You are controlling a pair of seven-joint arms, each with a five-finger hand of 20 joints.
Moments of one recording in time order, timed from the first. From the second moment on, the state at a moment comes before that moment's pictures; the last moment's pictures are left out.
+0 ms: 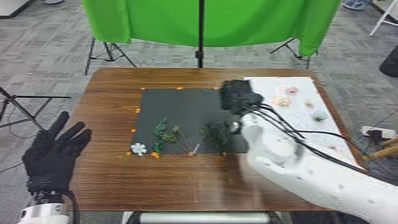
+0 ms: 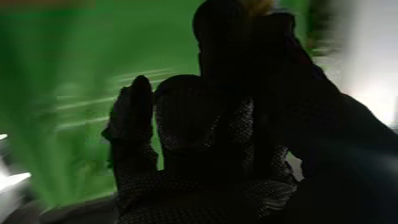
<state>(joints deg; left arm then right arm) 137.3 -57.8 -97.3 -125.0 30.0 14.7 29.5 -50.5 -51.5 20.4 -98.5 -126.3 14.2 37.2</state>
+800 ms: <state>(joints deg) 129.6 -54.5 -96.3 -124.0 31.8 13.0 26.4 -34.0 -77.0 1.6 -82.7 -122.0 9.0 39.4</state>
